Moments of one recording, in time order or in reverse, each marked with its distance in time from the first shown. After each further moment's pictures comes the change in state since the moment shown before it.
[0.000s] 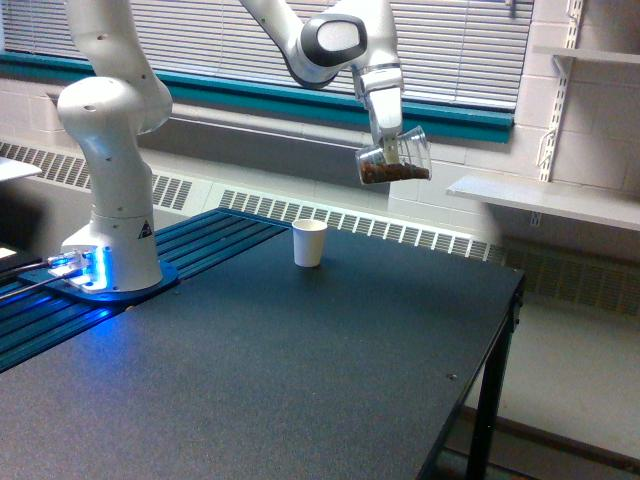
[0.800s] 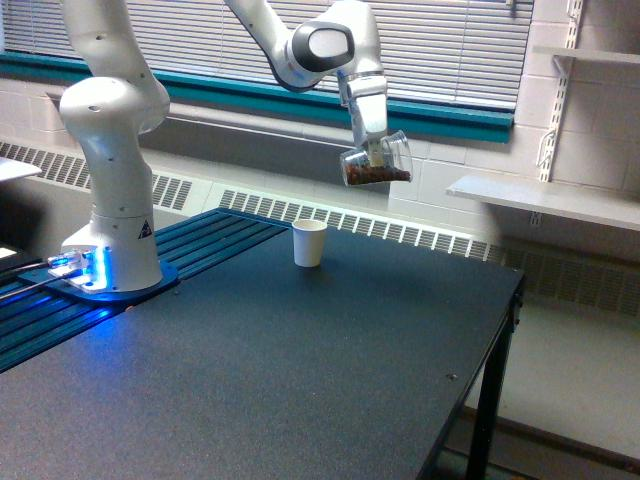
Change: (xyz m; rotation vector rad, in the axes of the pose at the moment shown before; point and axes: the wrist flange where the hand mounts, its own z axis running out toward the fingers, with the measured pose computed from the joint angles) arm -0.056 -0.018 -0.006 0.001 -0.009 -0.079
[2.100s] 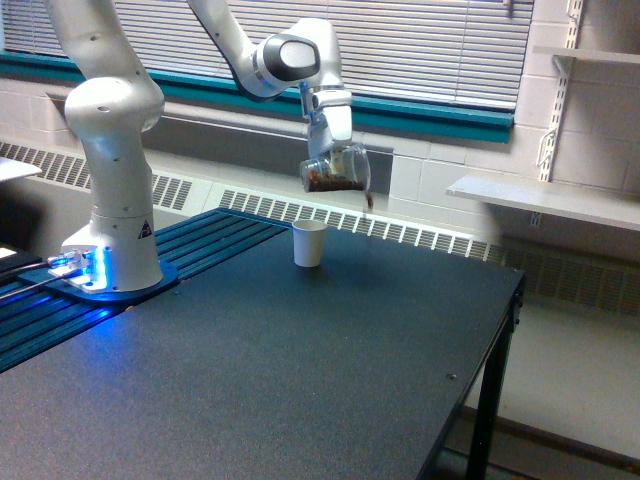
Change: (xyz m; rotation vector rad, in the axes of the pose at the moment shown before) arm -0.096 0.003 0.005 -0.057 -0.005 -0.194
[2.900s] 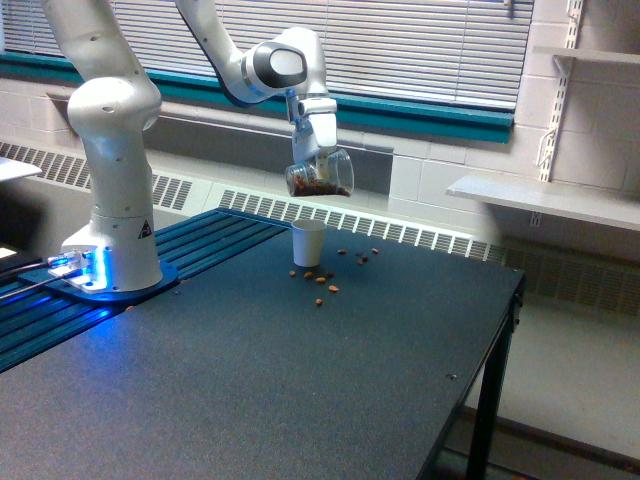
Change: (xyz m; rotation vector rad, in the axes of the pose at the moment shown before) arm -0.042 -0.014 0.002 0.002 -0.003 -0.038
